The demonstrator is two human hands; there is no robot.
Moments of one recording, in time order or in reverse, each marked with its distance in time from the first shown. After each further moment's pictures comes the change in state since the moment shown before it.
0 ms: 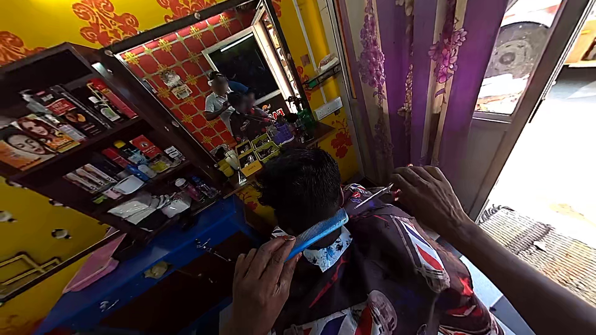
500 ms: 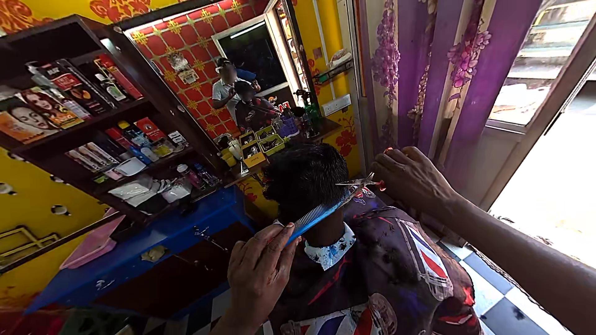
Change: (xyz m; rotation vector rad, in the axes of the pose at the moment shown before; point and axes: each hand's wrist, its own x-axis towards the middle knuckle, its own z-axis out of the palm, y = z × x) left_hand 0.012 -0.002 0.003 0.013 0.135 -0.046; right_hand 0.074 -0.009 -0.011 -0.080 -0.078 -0.313
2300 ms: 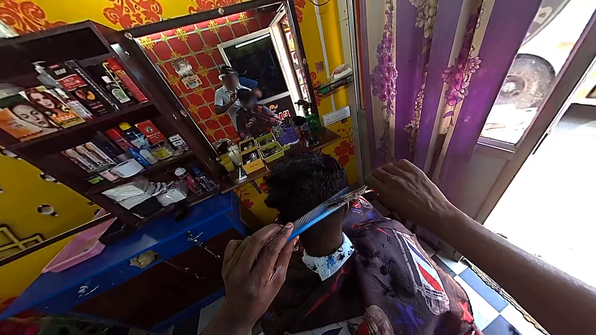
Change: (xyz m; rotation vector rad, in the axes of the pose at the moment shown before) left_hand 0.016 -0.009 0.001 0.015 0.091 0.069; right_hand 0.014 -0.009 -0.019 -0.002 0.014 -0.052
